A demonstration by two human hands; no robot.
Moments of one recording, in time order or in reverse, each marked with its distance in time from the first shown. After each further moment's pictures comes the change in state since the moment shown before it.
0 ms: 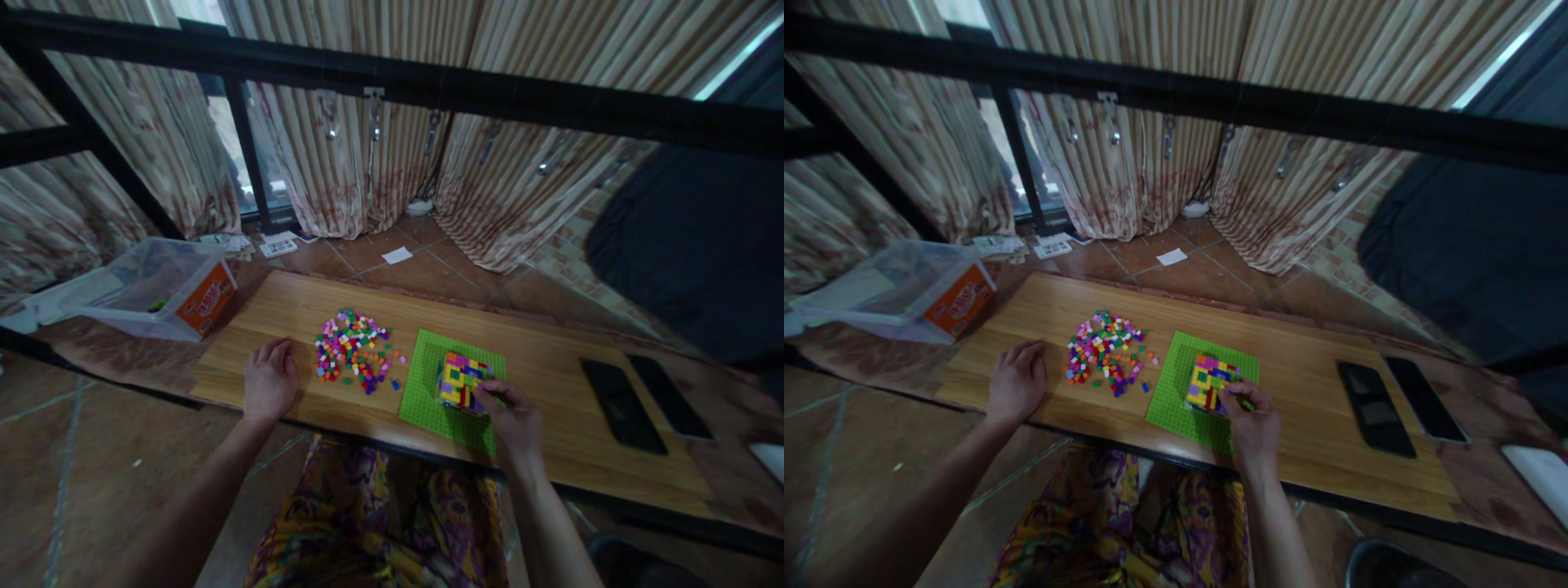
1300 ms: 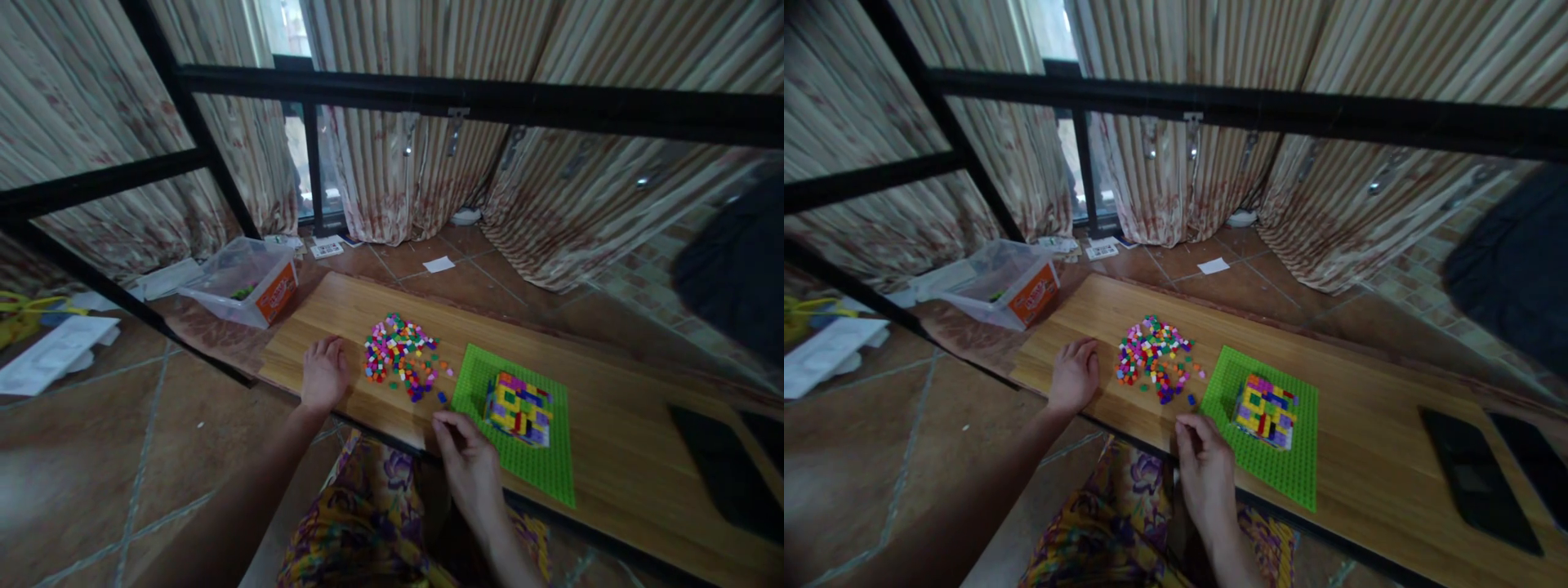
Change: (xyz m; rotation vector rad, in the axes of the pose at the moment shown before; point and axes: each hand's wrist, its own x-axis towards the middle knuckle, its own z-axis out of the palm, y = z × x) left_hand -0.005 0.008 -0.004 -0.046 -0.031 -0.054; right_hand -0.094 -0.038 0.070 -0.202 -0.517 -0.139
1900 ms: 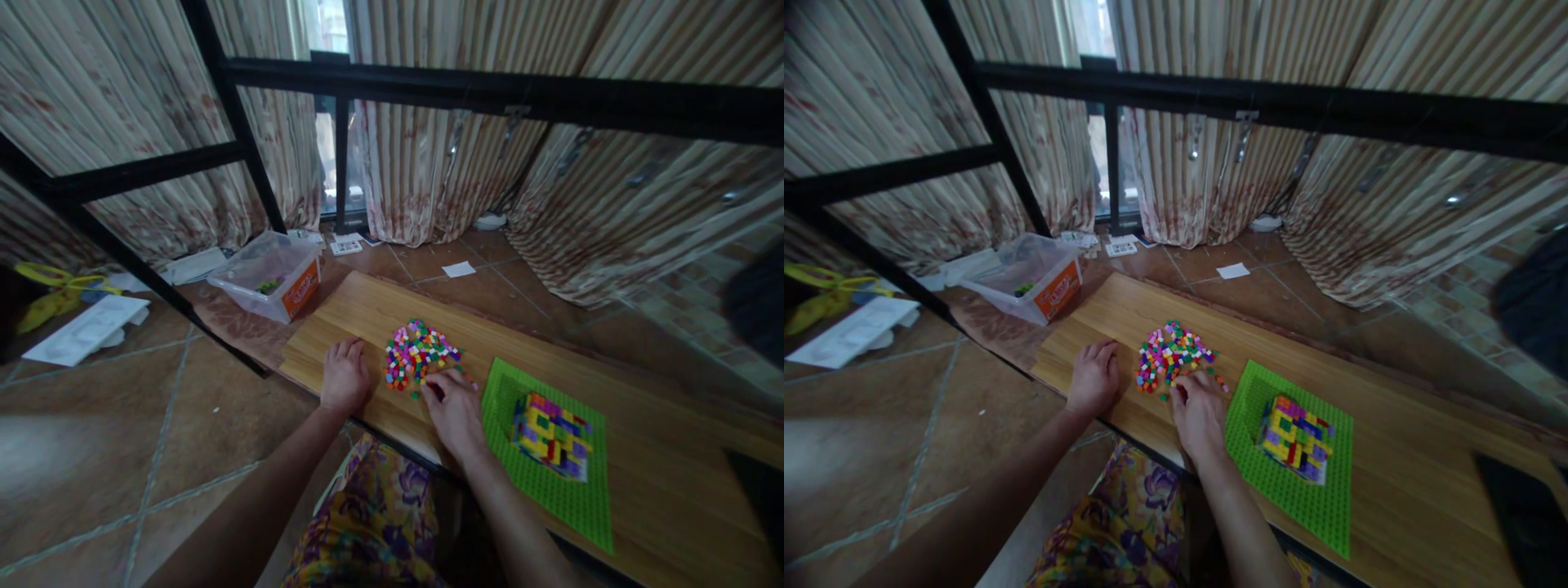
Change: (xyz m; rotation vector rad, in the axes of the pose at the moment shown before) left_hand -0.003 0.003 0.000 -0.034 0.001 -0.028; right_hand 0.082 -0.004 0.048 -0.490 -0.122 -0.341
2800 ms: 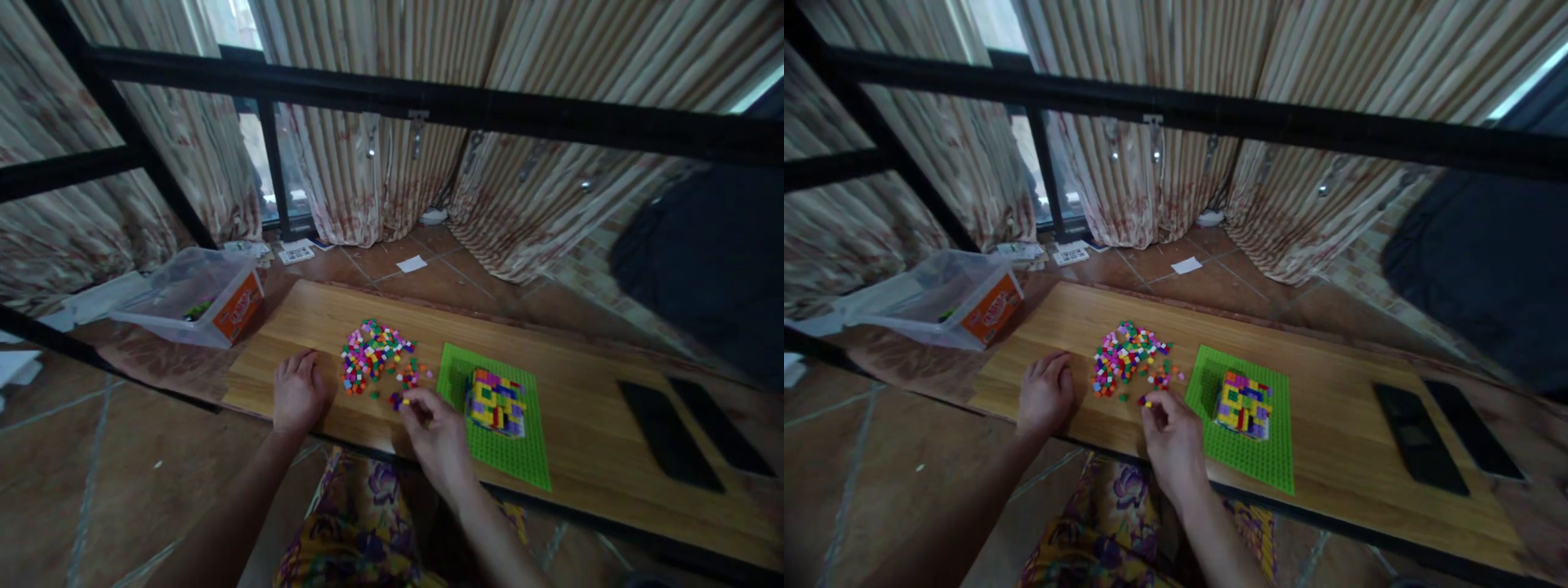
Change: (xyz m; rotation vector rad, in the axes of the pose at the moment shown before) left_hand 0.005 -0.008 0.001 0.038 0.019 0.059; right_hand -0.045 -0.023 -0.032 0.368 0.123 0.265
